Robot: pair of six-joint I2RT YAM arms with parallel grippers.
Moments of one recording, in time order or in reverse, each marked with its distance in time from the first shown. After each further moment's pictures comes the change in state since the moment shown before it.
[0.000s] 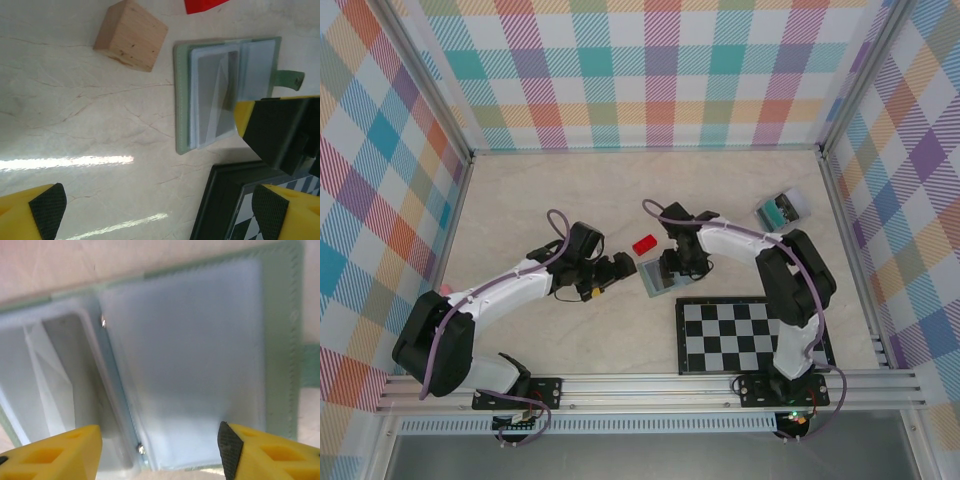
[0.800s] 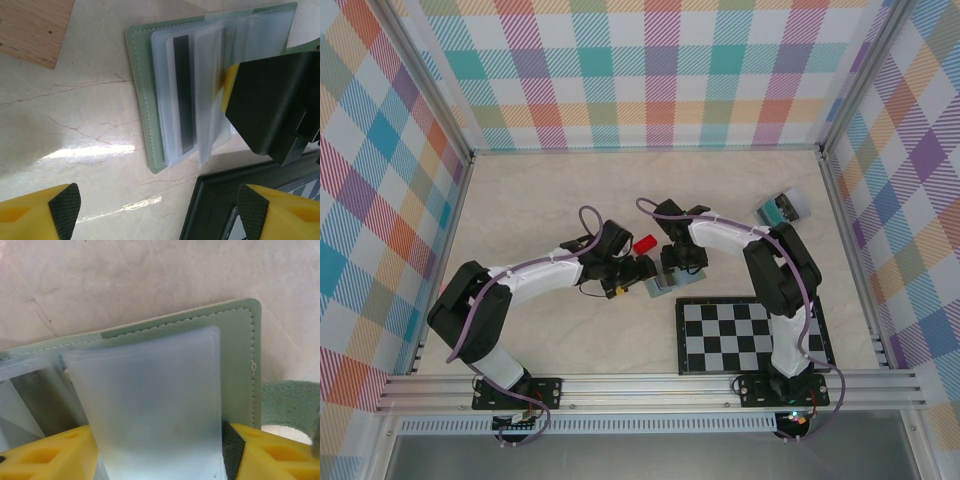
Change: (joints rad) left arm -0.107 0.229 0.137 0.048 -0.001 -0.050; right arm 0.002 0.092 0.083 -0.049 0.106 -0.035
